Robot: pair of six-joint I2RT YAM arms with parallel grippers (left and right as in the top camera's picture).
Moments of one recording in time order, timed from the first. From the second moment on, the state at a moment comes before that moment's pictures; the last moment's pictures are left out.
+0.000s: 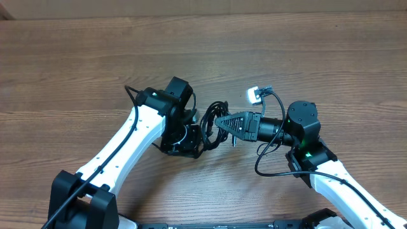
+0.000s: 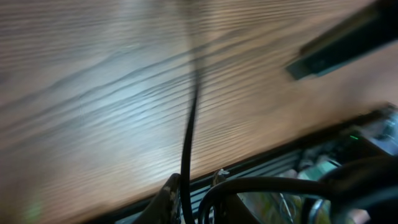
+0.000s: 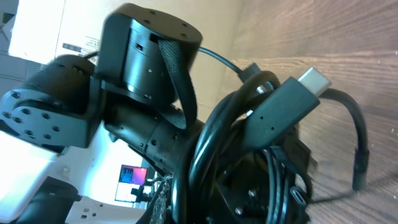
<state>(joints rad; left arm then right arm) -0.44 1.61 1.21 -1.24 0.41 -0.37 0.38 1.21 0.57 0.47 -0.93 1.10</state>
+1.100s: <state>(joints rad) -0.16 1.63 1.18 -1.00 0.57 -0.55 0.35 1.20 0.57 0.40 -0.78 1.09</state>
